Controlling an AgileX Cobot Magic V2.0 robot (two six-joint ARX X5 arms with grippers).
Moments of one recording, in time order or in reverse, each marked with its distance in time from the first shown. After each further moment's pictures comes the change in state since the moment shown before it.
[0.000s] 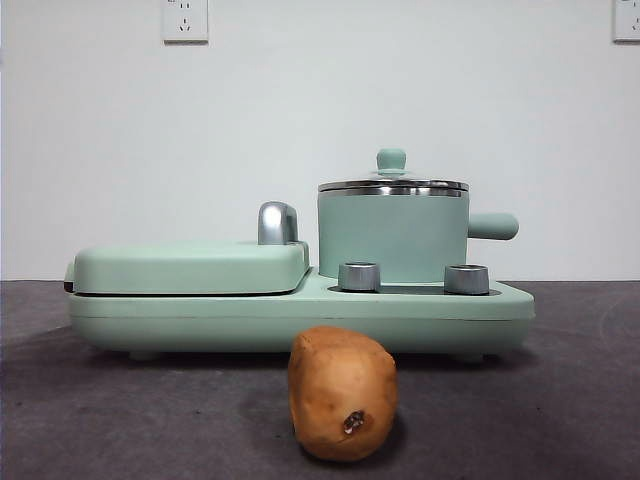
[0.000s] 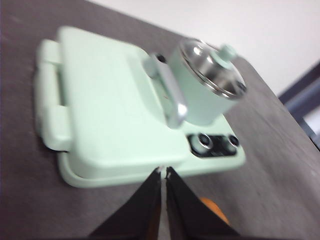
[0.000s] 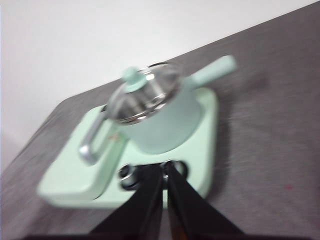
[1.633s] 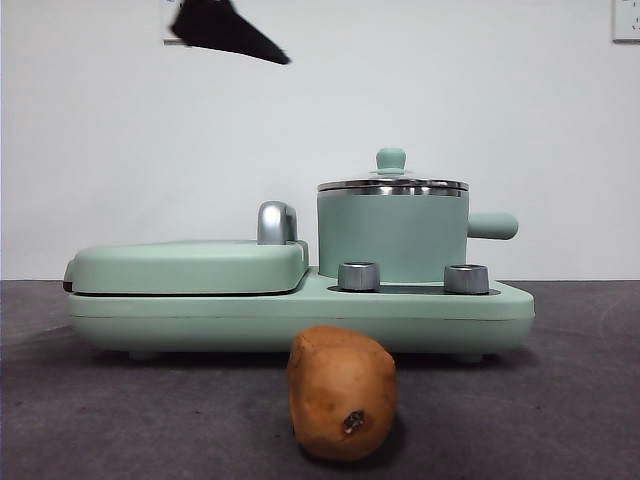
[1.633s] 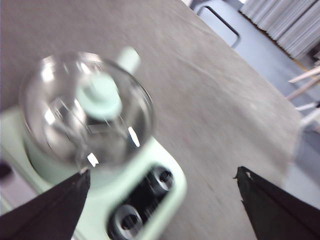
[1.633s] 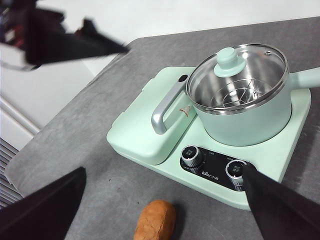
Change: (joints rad) left arm -0.304 1.120 1.020 -0.134 0.119 0.310; right arm 0.000 0.362 0.296 -0.098 -0.333 -0.260
